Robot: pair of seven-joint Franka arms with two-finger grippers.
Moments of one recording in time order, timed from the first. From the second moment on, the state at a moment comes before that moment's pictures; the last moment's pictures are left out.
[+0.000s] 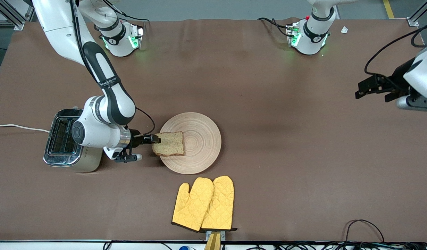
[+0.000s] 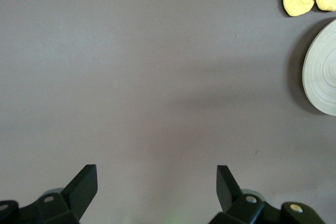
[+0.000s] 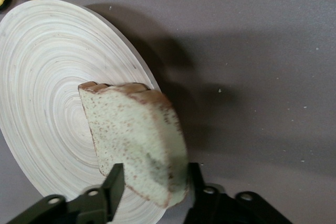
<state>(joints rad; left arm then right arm) 0.10 0.11 -0.19 -1.48 -0.11 1.52 0.00 0.27 0.55 -0.01 -1.80 0.61 2.20 -0.16</state>
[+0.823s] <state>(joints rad) 0.00 0.47 -0.21 -1.48 -0.44 1.91 0.12 0.28 0.39 -0.02 -1.80 0.43 2.08 0.00</state>
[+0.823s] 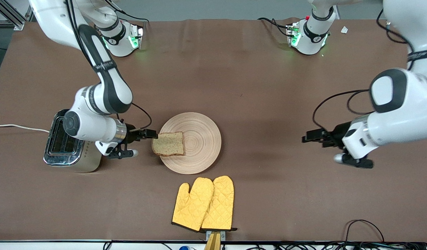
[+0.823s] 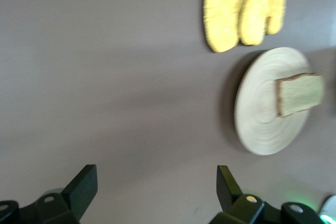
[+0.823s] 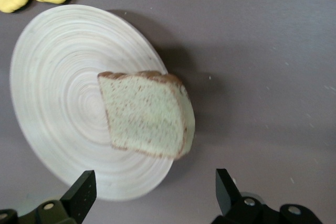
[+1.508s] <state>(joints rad) -0.03 0.78 -0.32 -1.48 -0.93 2.12 0.47 0.10 0.14 -0.13 -1.67 0.28 1.69 0.07</state>
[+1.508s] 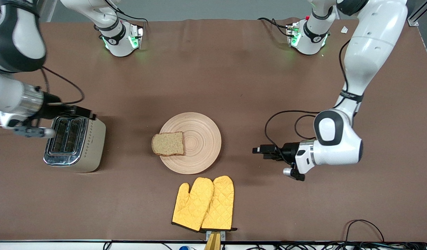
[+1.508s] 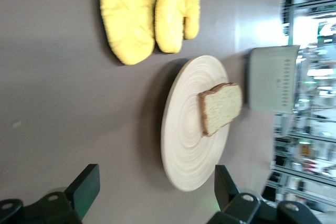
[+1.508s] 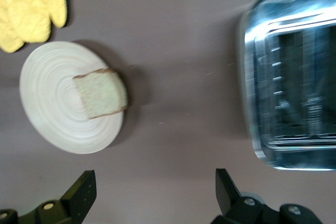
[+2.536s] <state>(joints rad) -0.19 0.96 -0.32 -1.47 -1.17 2.21 0.65 0.02 0.13 -0.11 -1.33 0.01 1.40 -0.13</state>
